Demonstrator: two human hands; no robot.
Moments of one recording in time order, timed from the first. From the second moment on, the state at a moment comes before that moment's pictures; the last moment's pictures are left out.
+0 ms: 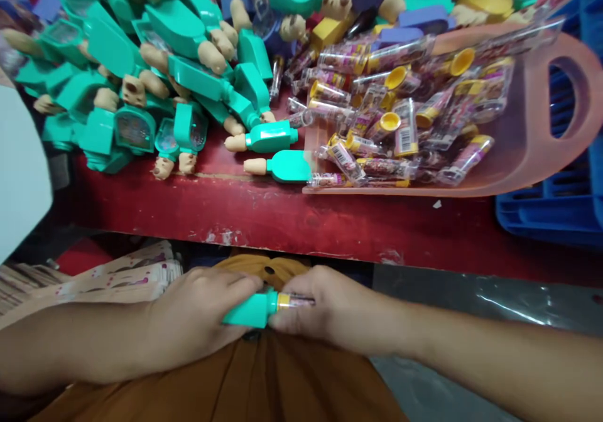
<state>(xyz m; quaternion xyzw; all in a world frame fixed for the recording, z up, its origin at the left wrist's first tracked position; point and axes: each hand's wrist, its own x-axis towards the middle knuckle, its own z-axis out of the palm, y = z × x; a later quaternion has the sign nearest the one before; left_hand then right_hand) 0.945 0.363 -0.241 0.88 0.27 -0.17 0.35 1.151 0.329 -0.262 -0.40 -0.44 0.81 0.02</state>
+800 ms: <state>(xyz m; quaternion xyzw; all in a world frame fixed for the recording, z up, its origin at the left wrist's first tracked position) 0.941 0.413 -0.248 0.97 0.20 0.04 0.09 1.153 0.354 -0.255 -0.49 -0.64 0.59 0.07</state>
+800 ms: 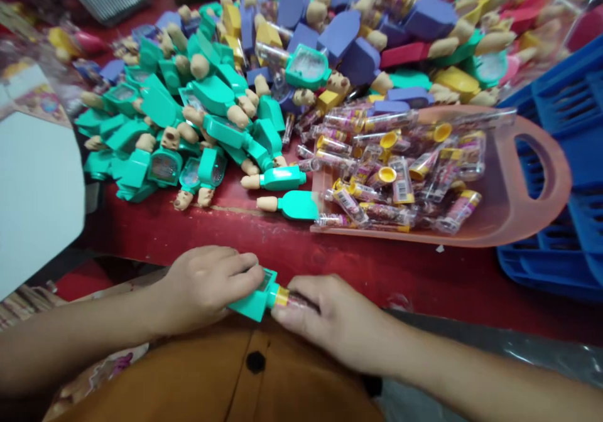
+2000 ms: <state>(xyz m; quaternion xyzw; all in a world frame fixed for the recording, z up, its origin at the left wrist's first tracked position) 0.938 0.429 -0.248 0.74 0.38 -0.01 0.55 1.170 0.389 -0.236 -0.31 -0.94 -0.02 0.16</state>
